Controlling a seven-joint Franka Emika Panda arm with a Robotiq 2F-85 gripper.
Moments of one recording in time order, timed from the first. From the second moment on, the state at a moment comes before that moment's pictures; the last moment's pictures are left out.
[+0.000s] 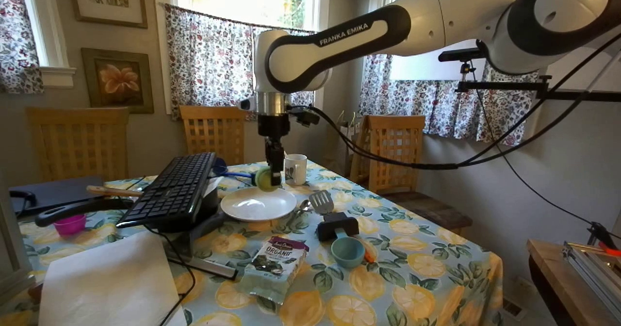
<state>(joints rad) -0.11 0.97 0.18 -0.96 -0.19 1.92 -0.63</state>
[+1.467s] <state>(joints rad) 0.05 0.48 0.10 -1.74 -0.21 2.13 -0.30</state>
